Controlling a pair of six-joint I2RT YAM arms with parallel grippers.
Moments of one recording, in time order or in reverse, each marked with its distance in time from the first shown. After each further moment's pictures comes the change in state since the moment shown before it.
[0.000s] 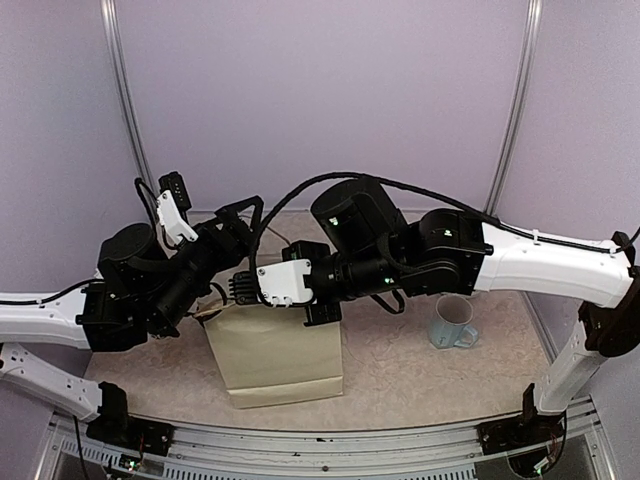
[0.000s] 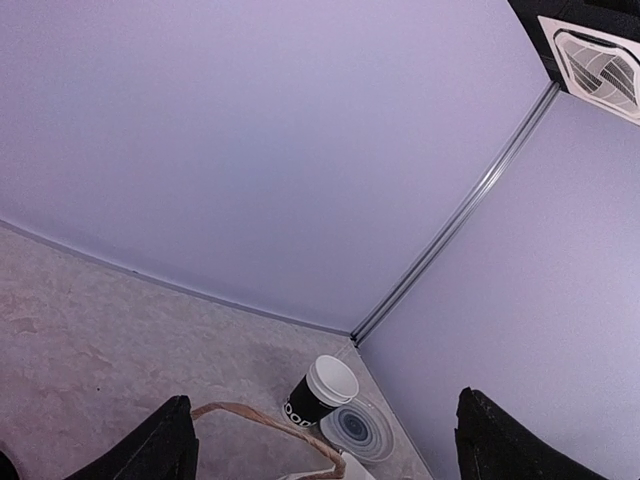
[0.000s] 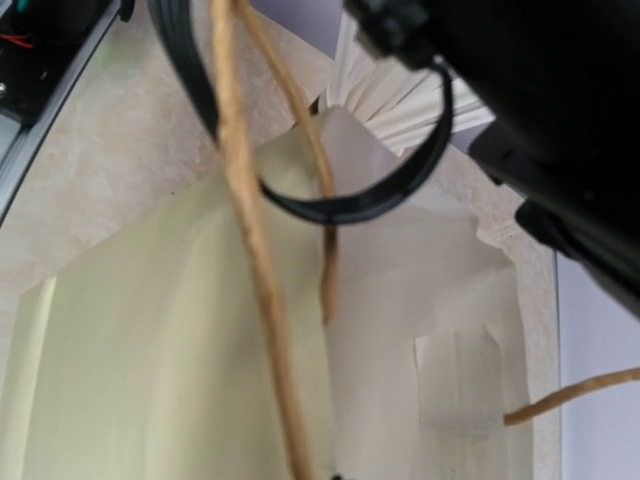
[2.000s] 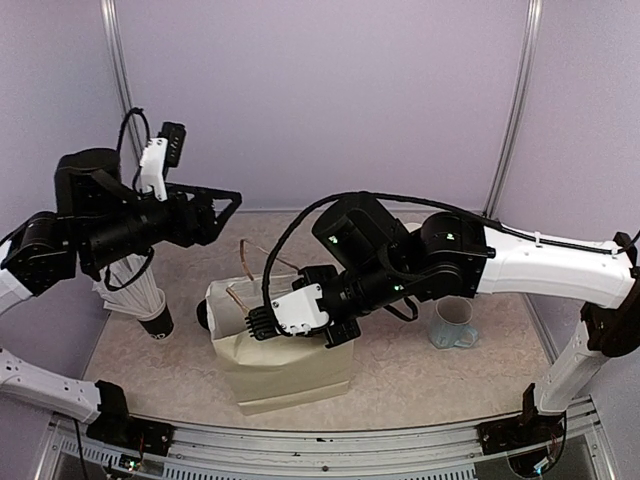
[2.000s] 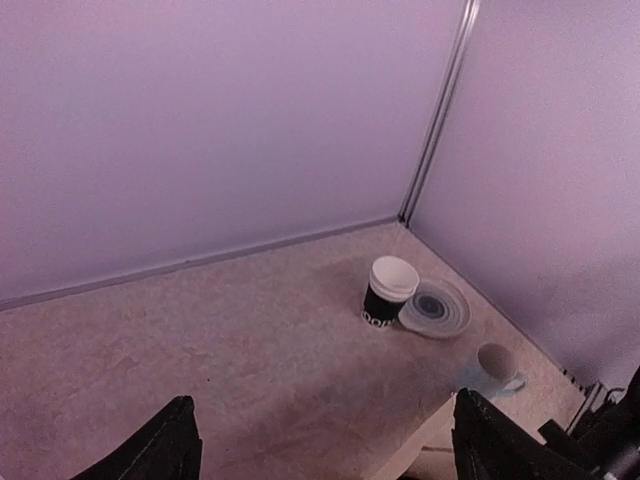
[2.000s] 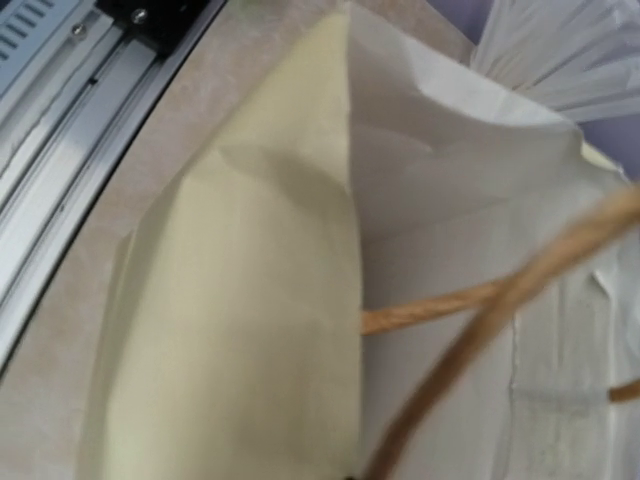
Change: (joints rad) left arm 0.154 -0.105 0.432 -0.850 0.339 0.245; right arm 0.008 -0.015 -0.034 -0.145 -0.104 -0.071
